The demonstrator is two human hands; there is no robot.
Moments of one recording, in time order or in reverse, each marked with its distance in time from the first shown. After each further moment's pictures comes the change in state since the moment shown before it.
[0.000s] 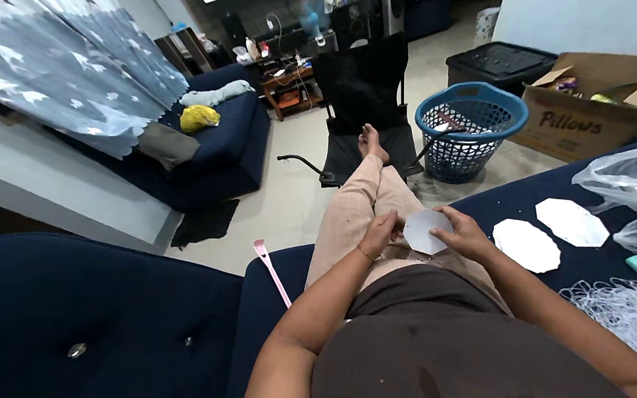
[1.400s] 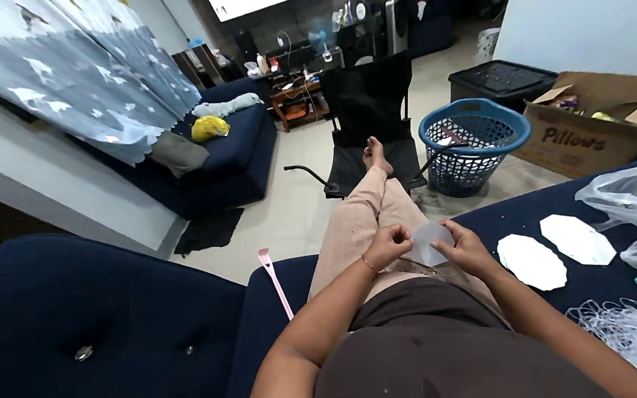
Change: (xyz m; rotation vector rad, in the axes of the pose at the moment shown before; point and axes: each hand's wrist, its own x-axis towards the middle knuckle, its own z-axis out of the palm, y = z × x) left_hand -0.001 0.005 0.000 0.195 -0.048 0.054; right_hand 0.001 0.008 0.009 0.094 0.058 -0.011
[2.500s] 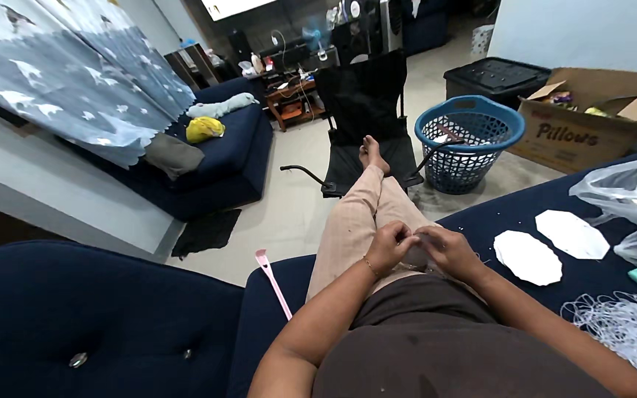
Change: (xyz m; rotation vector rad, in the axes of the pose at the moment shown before) left_hand -0.002 -0.001 0.010 0.252 0.127 0.316; right_hand -0.004 -0.004 0.021 -0.305 0.078 -0.418
